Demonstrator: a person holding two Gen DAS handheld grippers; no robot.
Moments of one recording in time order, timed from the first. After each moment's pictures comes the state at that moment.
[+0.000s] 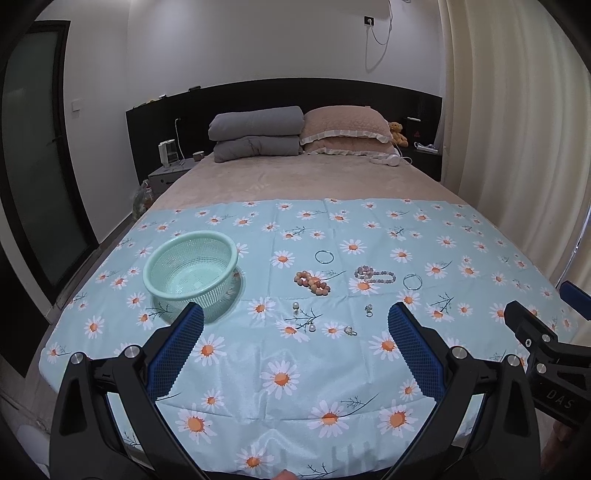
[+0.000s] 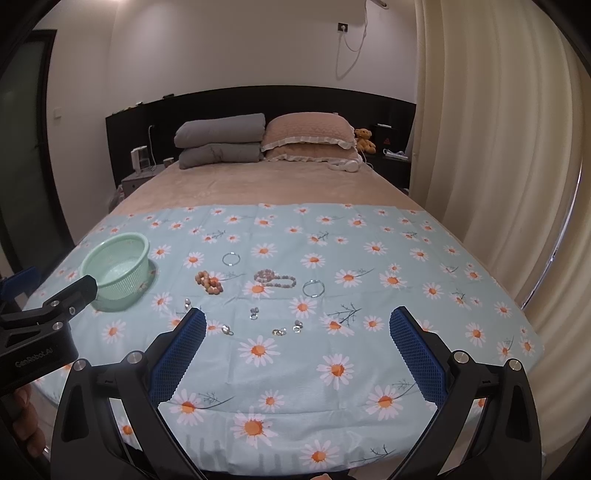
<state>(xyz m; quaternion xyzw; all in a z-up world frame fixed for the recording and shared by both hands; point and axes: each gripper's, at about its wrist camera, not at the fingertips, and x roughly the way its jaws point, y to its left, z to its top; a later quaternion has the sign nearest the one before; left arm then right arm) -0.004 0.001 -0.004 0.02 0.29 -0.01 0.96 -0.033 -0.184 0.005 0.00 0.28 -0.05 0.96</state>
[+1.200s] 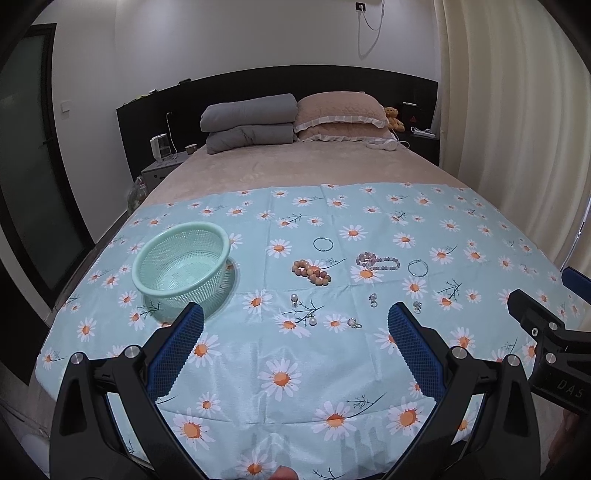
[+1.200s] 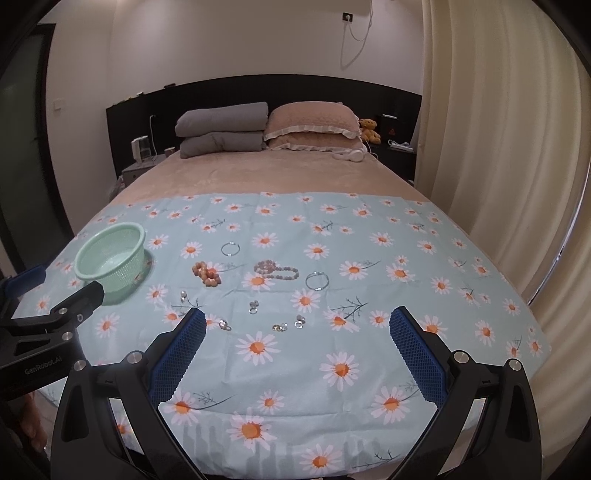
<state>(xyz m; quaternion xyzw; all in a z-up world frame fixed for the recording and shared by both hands) 0.021 -0.004 -0.028 0.04 0.31 -0.02 0.95 -0.009 -0.186 -0.013 -0.01 0.30 -0.04 0.95</state>
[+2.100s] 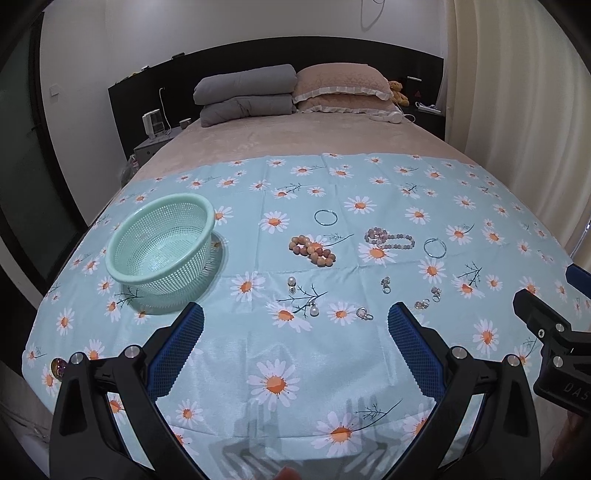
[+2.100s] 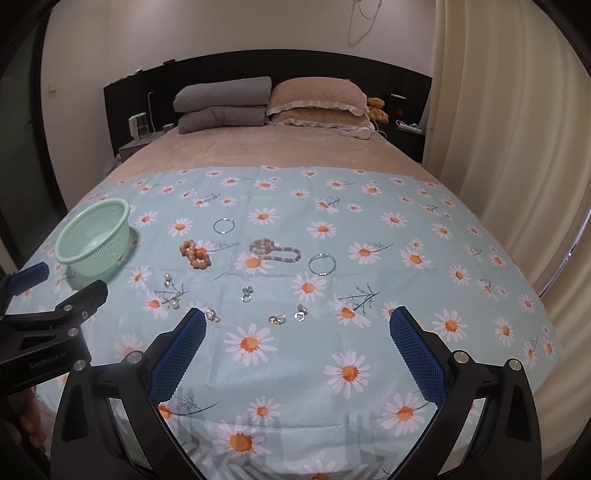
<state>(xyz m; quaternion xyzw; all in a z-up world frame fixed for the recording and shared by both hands) 0.079 -0.008 -0.078 0.04 0.36 -0.02 0.93 0.040 -0.189 -0.057 -0.01 0.35 -0.04 0.94</state>
